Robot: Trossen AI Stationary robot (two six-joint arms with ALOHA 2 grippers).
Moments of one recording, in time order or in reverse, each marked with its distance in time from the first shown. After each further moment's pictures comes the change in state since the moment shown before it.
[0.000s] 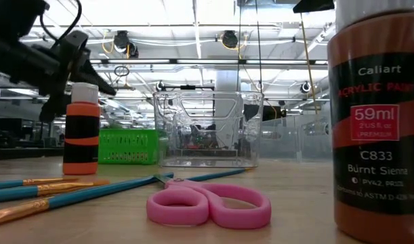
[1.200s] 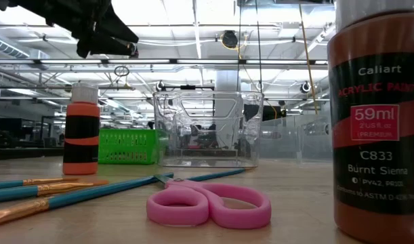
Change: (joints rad) left arm 0.111 0.001 0.389 -0.285 0.063 0.646; right arm 0.008 0.014 -0.007 -0.183 -0.577 0.145
